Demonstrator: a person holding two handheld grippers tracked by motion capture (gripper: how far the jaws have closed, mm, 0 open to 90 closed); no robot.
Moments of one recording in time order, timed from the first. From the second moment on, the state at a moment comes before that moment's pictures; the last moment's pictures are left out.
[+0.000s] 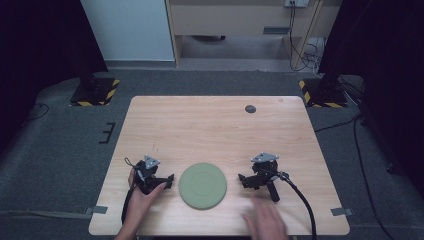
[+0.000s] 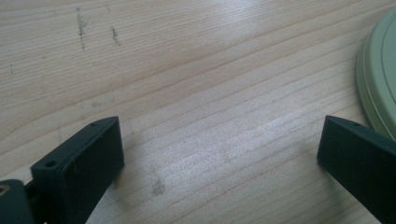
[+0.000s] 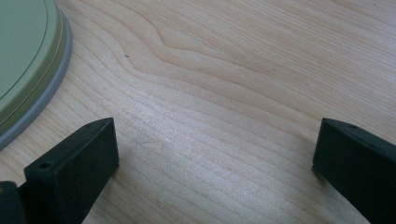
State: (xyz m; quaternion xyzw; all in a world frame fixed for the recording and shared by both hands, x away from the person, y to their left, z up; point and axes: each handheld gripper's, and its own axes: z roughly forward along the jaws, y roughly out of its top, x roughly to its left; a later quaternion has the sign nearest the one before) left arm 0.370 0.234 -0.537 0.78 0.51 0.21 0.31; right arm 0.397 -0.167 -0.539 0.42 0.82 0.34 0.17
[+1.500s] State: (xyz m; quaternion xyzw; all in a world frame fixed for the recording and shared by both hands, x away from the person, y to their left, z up) left arm 0.342 0.225 -0.523 0.81 0.43 0.16 0.37; right arm 0.358 -0.135 -0.521 0.36 0.84 0.37 0.16
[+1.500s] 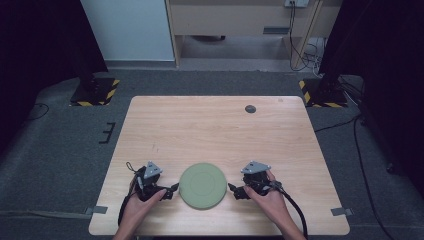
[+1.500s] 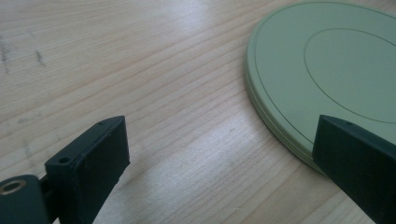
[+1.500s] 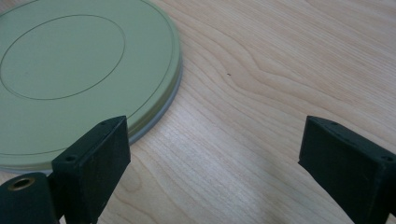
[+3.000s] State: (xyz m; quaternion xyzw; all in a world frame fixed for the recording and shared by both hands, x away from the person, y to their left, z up) left arm 0.348 0.209 -0.525 0.81 0.44 0.19 0.34; right arm 0.363 -0.120 -0.529 0.36 0.84 0.35 0.18
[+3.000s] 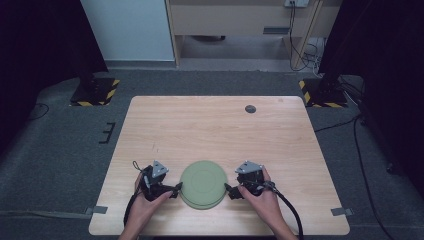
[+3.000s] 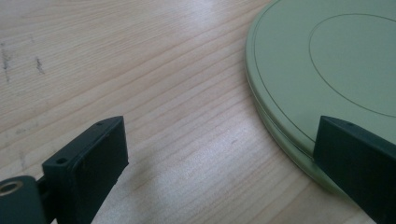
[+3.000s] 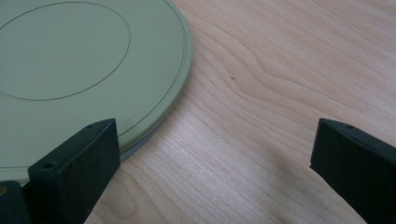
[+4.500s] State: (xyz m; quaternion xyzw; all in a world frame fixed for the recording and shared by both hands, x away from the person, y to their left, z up) left arm 0.351 0.204 -0.528 0.80 0.45 0.20 0.34; right arm 0.362 -0.114 -0.526 0.37 0.83 0.35 0.21
